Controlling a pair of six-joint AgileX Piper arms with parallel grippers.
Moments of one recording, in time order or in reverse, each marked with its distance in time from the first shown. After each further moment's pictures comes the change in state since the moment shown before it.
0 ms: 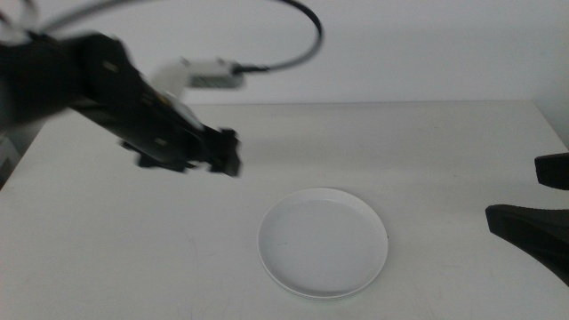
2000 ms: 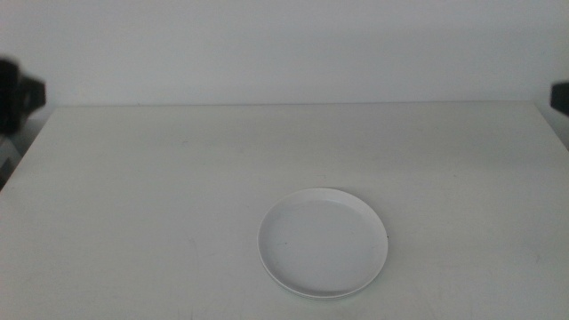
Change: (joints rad) left arm 0.195 -0.705 0.222 0.431 -0.016 -0.202; right arm -0.409 0.226 -0.100 -0.022 -0.168 0.120
